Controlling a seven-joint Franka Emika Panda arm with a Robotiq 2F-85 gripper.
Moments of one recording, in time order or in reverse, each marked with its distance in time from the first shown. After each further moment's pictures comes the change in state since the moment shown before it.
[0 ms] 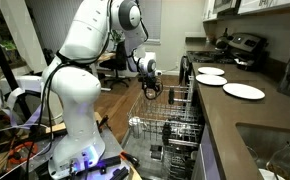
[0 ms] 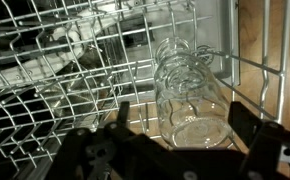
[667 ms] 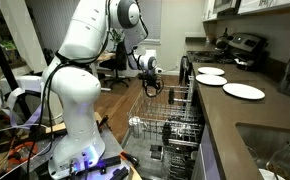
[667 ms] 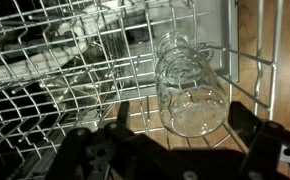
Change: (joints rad) arm -0.006 -0.029 0.008 0.009 0.001 -0.033 -0.006
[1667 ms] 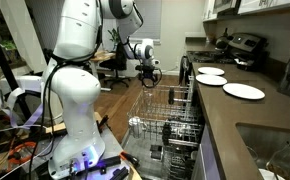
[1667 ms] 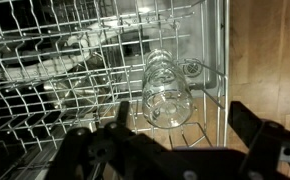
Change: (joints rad) arm -0.011 -0.148 0.055 -0.026 0.008 -0.192 -0.028
